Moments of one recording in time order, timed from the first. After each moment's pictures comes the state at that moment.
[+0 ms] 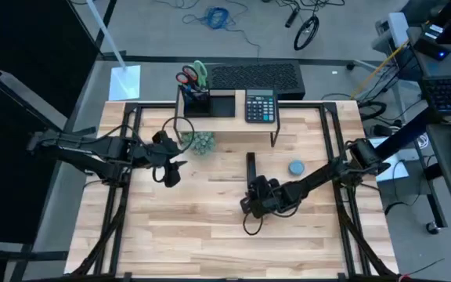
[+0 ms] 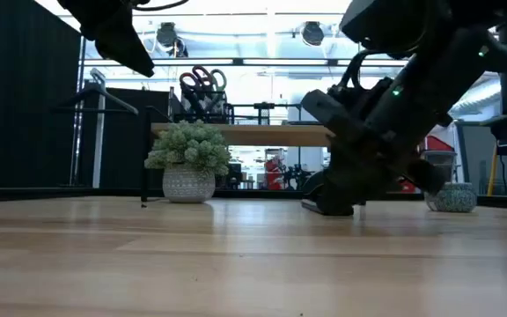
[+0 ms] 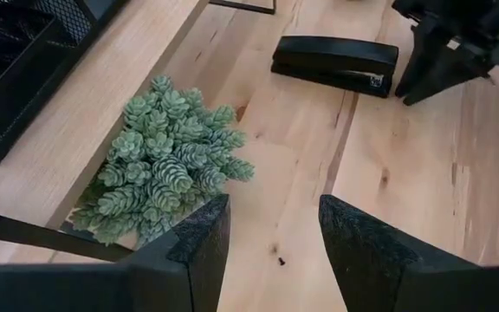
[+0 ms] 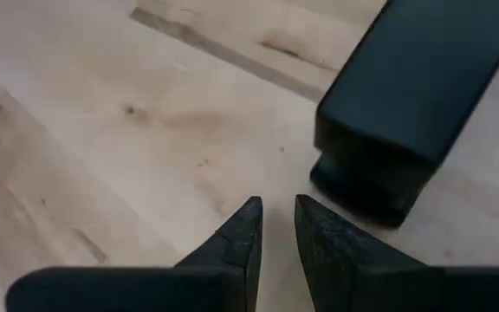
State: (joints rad) left arm -0.11 0.99 0.88 -0.69 -0.36 -0.28; right arm 0.35 1.83 0.89 -0.12 0.55 1.27
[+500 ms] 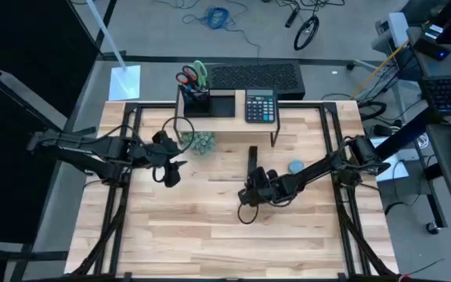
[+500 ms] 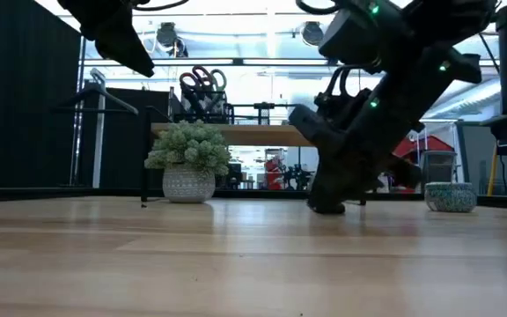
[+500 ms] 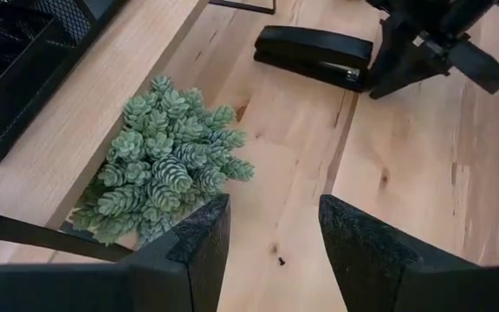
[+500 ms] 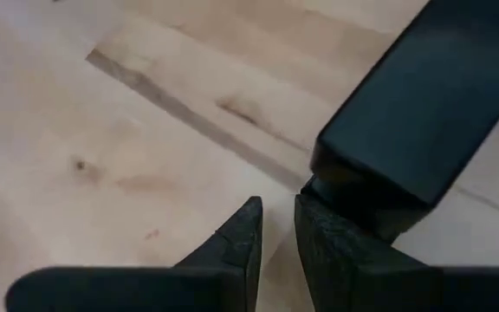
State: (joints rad) left arm -0.11 0.99 0.88 -0.69 -0.36 -0.28; right arm 0.25 1.83 0.89 -0.12 0.55 1.15
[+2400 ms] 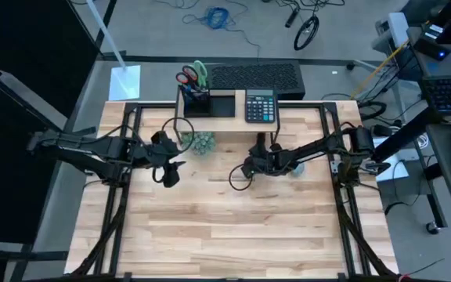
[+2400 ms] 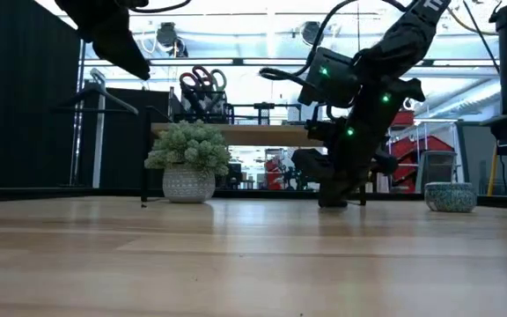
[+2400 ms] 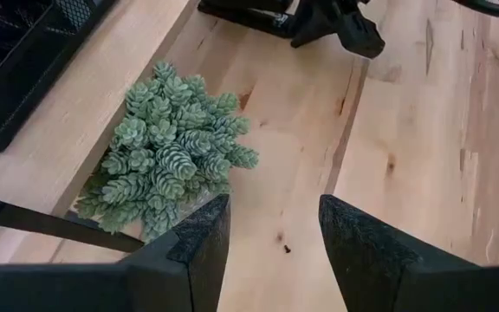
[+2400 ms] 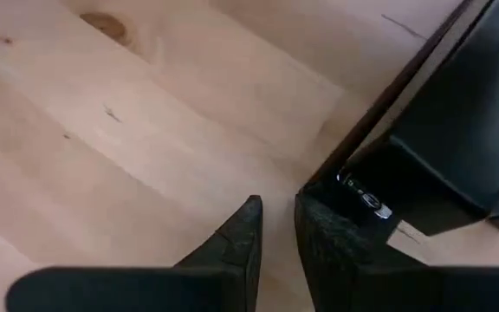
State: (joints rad) left arm -0.11 0.99 0.88 -0.72 -0.36 -0.28; right arm -0.04 1.82 0.89 -0.27 0.56 0.81
